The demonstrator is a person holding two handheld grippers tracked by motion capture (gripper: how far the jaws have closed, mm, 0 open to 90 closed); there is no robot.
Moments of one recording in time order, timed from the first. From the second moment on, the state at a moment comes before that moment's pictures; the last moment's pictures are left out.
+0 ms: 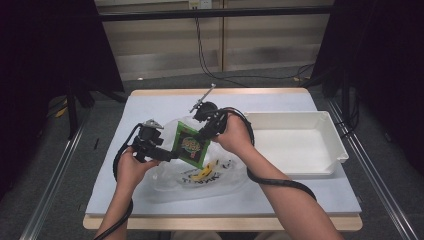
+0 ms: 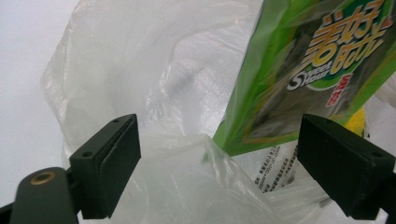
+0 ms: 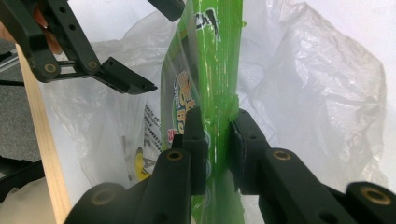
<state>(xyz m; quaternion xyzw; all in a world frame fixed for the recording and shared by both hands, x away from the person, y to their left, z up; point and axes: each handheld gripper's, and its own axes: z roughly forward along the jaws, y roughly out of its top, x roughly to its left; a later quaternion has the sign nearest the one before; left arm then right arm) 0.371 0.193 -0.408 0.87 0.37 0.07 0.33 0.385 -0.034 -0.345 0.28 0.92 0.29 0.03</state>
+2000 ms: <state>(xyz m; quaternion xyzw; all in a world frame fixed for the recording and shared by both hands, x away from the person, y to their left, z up) 0.366 0.193 -0.412 0.86 0.37 0.06 0.35 0.381 -0.060 -0.259 0.24 0.94 0.25 0.04</state>
